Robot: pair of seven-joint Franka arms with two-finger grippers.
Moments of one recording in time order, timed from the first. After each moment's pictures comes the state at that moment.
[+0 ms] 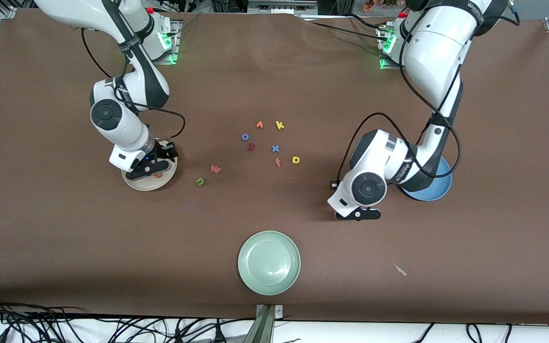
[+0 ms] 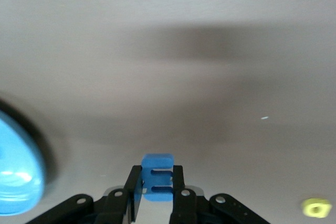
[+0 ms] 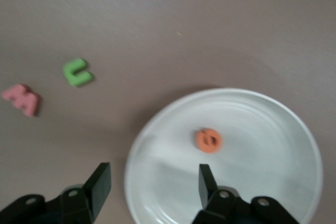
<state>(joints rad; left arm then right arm) -0.32 0.79 -0.12 -1.30 0.08 1.74 -0.45 0.20 0.33 0.11 -2.16 -0.06 2.48 0.03</state>
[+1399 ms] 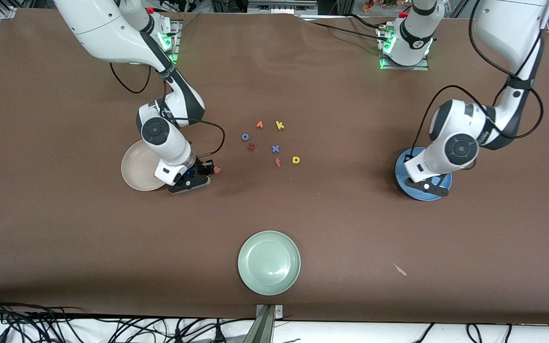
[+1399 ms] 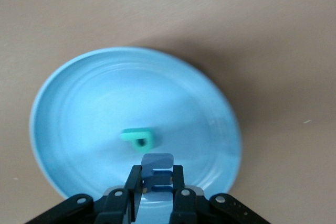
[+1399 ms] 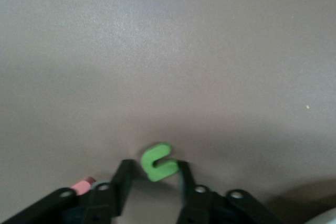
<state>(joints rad) 0.03 0.40 -0.12 -2.05 0.22 2.20 0.09 0.29 0.57 0.13 -2.00 -0.07 2.67 0.17</state>
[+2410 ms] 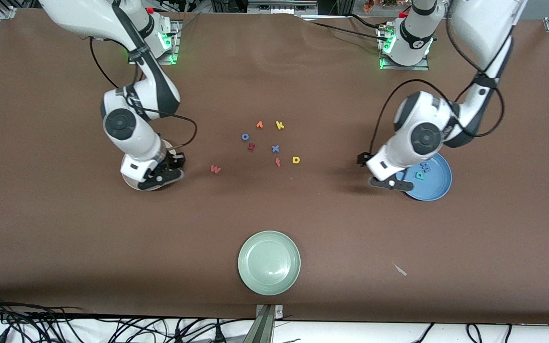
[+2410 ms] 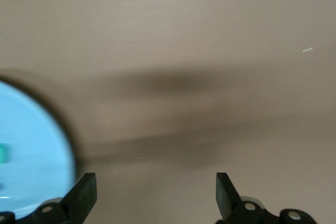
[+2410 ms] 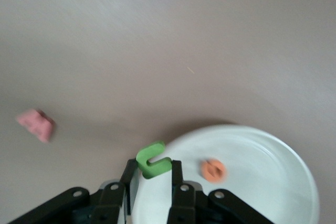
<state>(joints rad) -0.08 0.43 -0.31 -1.98 0.06 2.25 -0.32 0.23 0.35 0.06 -2.09 -0.07 2.43 -0.04</state>
